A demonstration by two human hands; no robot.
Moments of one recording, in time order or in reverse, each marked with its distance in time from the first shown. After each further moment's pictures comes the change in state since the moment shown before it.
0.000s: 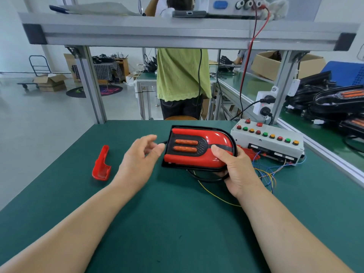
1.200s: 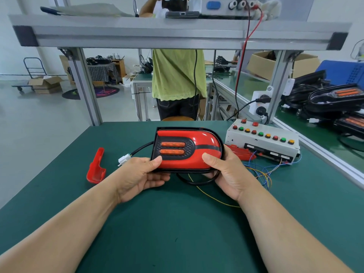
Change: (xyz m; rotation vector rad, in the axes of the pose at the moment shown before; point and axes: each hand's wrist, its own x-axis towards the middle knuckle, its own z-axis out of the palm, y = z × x) left_hand 0.001 -0.009 -0.003 -0.699 -0.512 -0.470; right_hand -0.002 -0.002 -0.002 0.076 -0.270 0.092
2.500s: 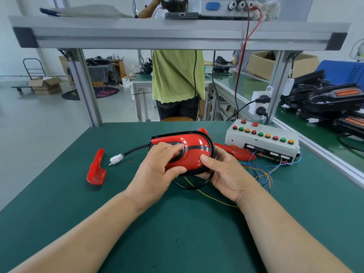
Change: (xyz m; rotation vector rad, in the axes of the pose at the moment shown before) left_hand -0.009 -0.005 0.041 0.994 0.223 0.806; right_hand -0.003 -0.001 0.006 0.042 -0.111 0.035
